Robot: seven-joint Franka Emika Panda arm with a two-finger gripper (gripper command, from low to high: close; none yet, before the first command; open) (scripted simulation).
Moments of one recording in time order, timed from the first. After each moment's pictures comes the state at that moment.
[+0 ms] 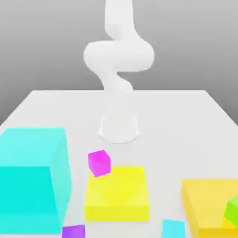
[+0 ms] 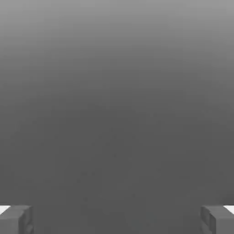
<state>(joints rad) 0.06 -0.71 -0.04 -2.30 0.03 2.32 0.69</state>
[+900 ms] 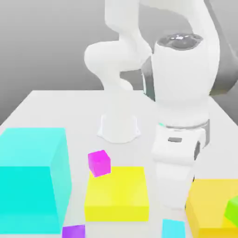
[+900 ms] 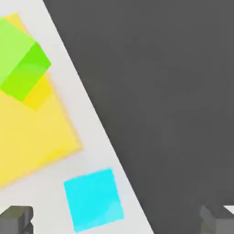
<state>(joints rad) 0.40 0.24 -0.15 -2.31 0.20 2.60 -0.38</state>
